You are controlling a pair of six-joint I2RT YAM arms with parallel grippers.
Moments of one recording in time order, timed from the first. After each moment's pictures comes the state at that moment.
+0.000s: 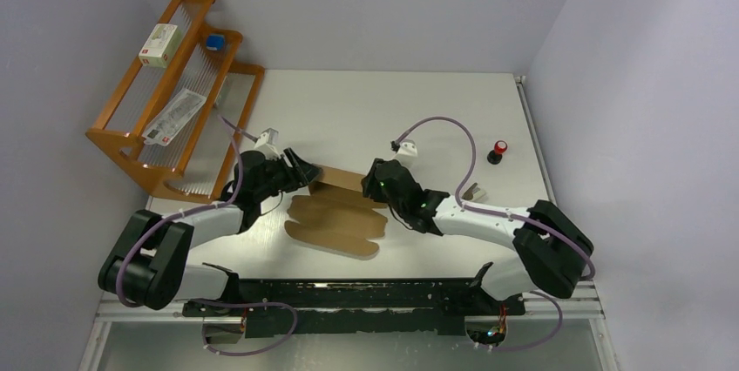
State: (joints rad) left arm -0.35 1.34 0.38 0.60 0.29 -0.76; right arm 0.90 1.40 0.68 0.14 0.42 0.78
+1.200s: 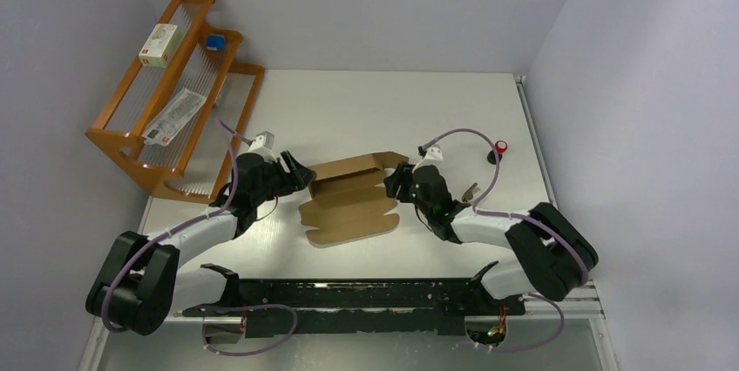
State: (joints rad) left arm -0.36 1.19 0.37 0.40 0.16 -0.68; right arm 0.65 1.36 0.41 0.51 0.23 0.58
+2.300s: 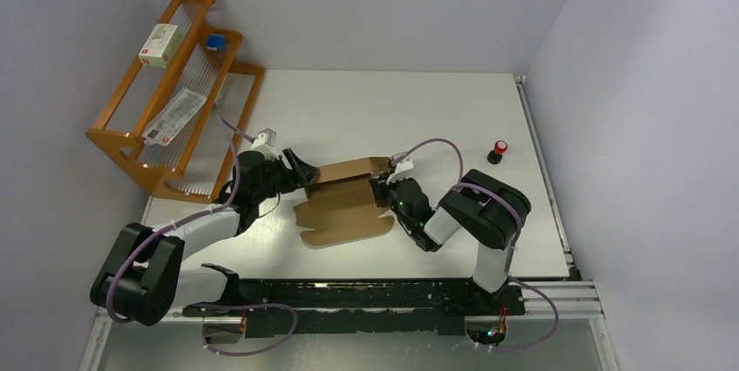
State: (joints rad) left arm -0.36 1.25 0.39 0.47 0.21 -0.70; right arm 0.78 1.83 0.38 1.23 0.24 0.33
